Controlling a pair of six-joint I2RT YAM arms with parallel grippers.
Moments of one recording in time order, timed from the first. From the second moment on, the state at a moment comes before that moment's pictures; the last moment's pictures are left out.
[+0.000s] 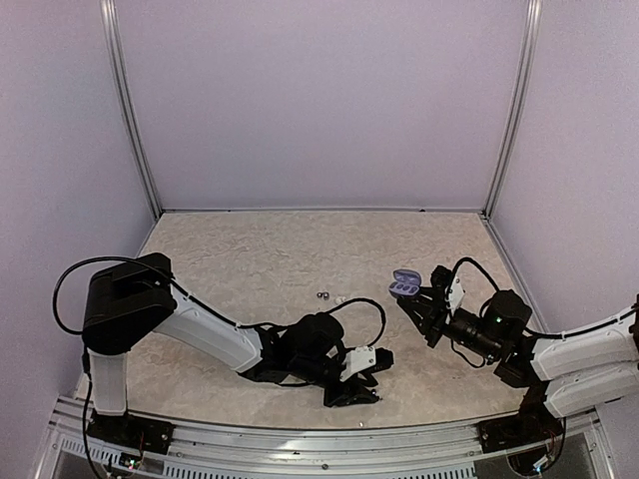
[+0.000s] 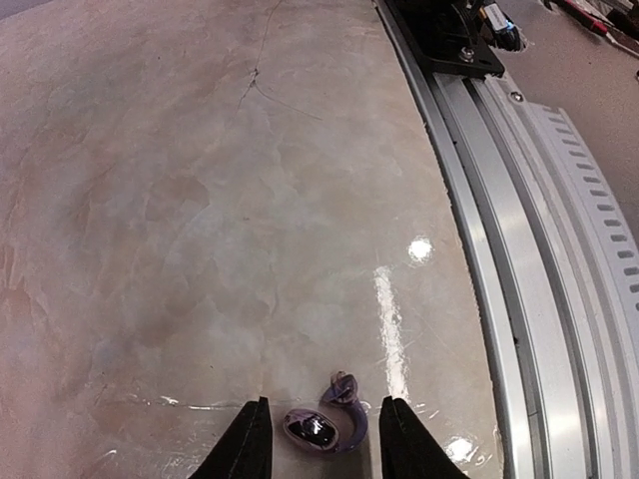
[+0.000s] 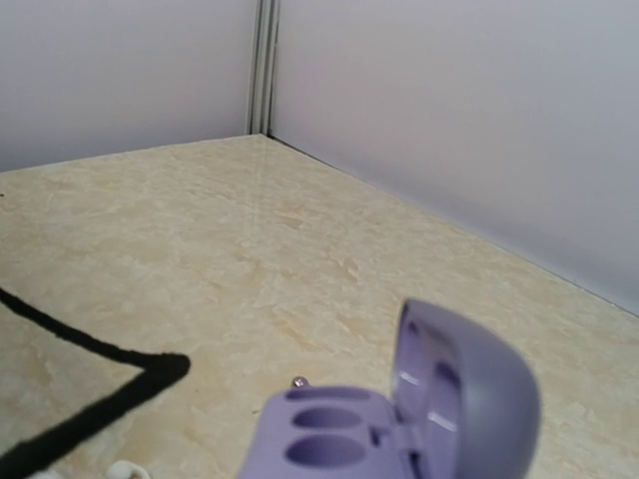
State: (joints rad) left arm -1.21 2.04 1.01 0.40 0.39 0.19; right arm 0.80 1.13 0.16 0.98 -0.05 -0.13
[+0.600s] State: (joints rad) left arm -1.20 2.07 1.02 0.40 0.39 0.21; right arm 0.80 1.14 0.16 0.98 -0.04 -0.13
